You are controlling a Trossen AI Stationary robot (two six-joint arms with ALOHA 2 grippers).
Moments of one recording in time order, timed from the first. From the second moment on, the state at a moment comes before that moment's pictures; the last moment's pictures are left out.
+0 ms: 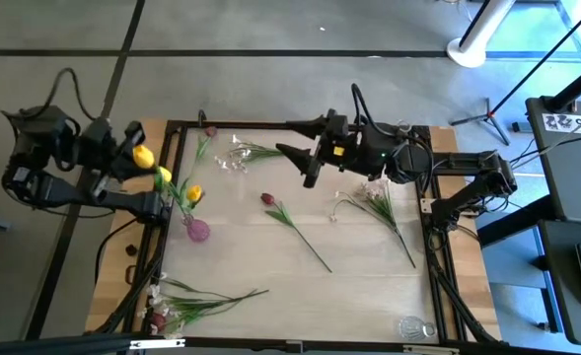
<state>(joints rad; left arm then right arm) 0.10 0.60 1.37 -0.84 0.30 -0.23 0.03 1.53 1.59 0.08 0.30 0.17</state>
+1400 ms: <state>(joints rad) 0.10 0.41 1.14 -0.85 0.22 -0.08 0.03 1.53 1.59 0.05 0.46 0.21</state>
